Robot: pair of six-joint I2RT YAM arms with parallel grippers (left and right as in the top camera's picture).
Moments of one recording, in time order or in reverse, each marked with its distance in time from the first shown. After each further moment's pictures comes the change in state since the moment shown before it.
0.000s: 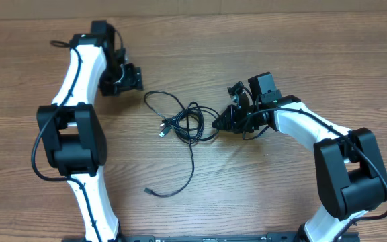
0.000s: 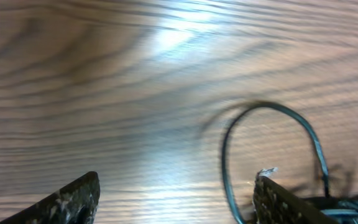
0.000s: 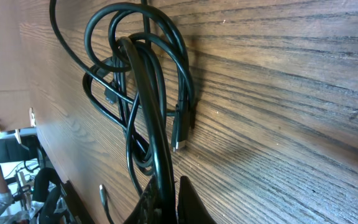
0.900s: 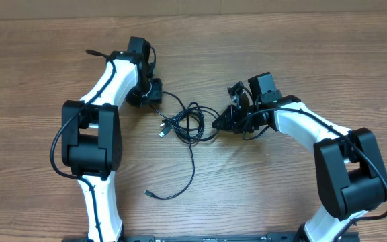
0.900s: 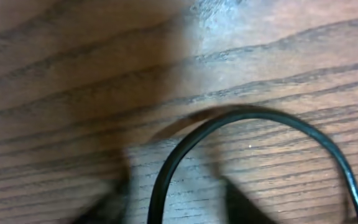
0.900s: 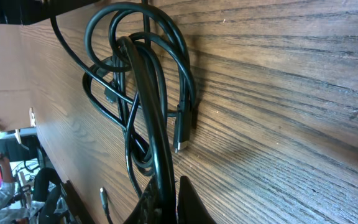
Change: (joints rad) left arm -0.135 -0.008 -0.233 0.244 -0.086 -0.085; right arm 0.000 0.000 0.000 -0.001 0.000 0.000
